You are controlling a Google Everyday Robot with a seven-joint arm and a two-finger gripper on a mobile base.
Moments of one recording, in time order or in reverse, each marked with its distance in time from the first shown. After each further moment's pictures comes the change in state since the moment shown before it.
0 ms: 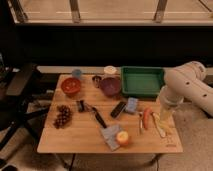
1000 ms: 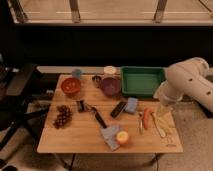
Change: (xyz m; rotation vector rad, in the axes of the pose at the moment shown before) arm -0.033 -0.010 -0.032 0.035 -0.089 0.049
